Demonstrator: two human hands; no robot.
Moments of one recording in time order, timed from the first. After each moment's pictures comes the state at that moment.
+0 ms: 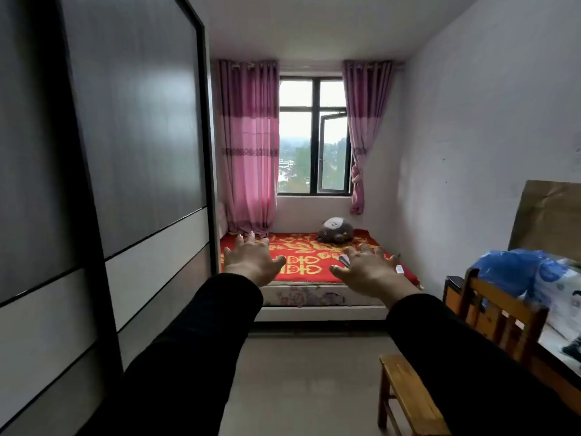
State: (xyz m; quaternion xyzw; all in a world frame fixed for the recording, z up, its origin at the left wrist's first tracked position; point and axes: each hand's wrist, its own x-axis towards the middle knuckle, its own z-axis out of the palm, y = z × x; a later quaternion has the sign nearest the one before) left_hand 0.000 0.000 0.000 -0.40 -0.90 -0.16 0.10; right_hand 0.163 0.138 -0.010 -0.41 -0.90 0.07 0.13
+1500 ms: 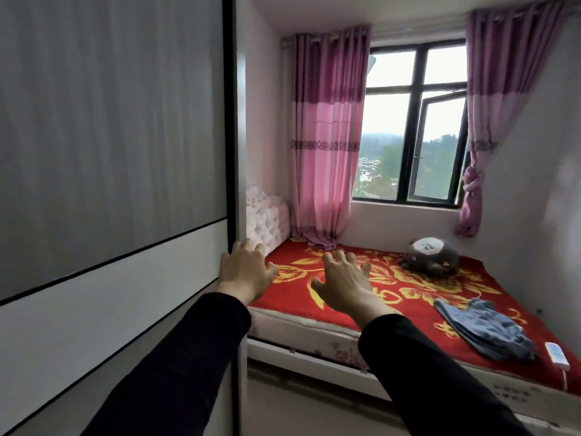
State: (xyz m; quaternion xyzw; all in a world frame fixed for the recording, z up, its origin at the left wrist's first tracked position) left_hand -0.411 0.333 -0.047 -0.27 -0.93 -0.12 0.22; right_hand -0.314 0.492 -0.058 -0.18 -0.96 -0.02 0.22
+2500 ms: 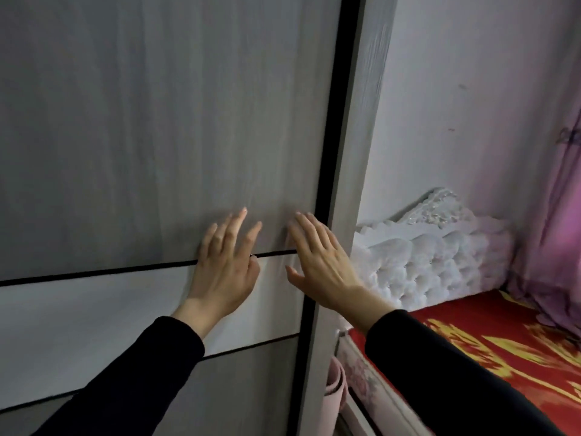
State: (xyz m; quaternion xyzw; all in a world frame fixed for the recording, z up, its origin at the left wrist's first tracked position) left_hand -0.728 0.363 -0.089 0.05 -0.88 0.07 0.46; right_hand -0.794 0.538 -0.059 0.41 -0.83 0.03 0.38
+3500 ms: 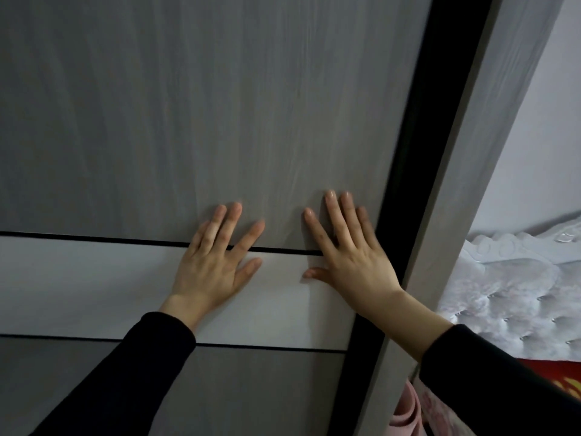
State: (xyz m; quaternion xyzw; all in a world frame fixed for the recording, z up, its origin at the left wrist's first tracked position) left_hand -0.707 0.271 -0.131 0.14 -0.79 0.30 0.52; right_hand -0.844 0.477 -0.079 0.50 -0.72 0.01 0.48
